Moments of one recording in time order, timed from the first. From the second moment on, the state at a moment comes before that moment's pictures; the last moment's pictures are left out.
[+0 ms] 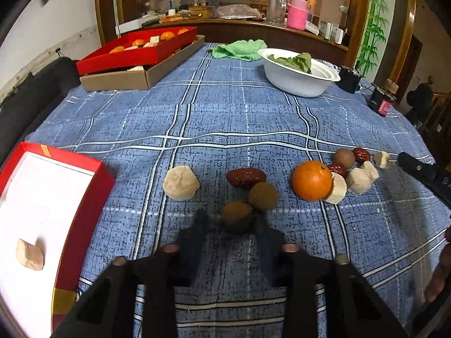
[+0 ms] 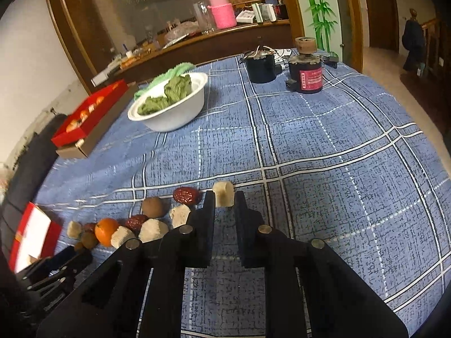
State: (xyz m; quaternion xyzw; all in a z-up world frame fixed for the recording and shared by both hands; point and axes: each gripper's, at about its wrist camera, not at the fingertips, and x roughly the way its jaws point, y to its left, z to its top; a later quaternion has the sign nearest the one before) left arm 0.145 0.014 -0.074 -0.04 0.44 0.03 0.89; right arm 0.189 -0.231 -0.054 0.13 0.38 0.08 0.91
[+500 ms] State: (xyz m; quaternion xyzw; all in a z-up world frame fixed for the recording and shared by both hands) left arm 0.142 0.018 -0.076 -0.04 0.43 0.02 0.90; right arm 0.199 -0.224 -0.060 0.12 0.39 0.07 0.91
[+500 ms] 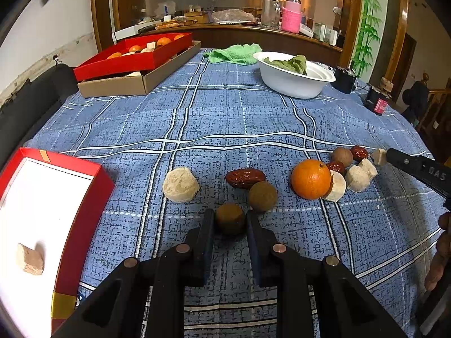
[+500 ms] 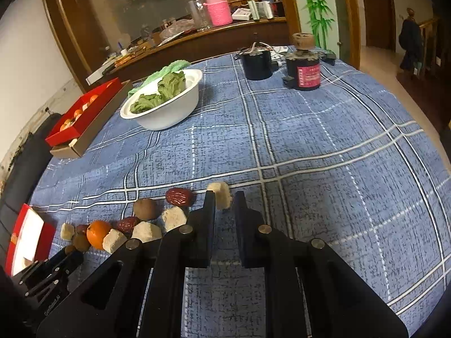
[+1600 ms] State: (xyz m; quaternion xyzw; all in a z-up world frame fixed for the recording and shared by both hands) left arm 0.105 0.015 -0.054 -0.03 0.43 0.02 0.90; right arm 0.125 -0.206 -0.037 0.05 0.39 0.07 0.92
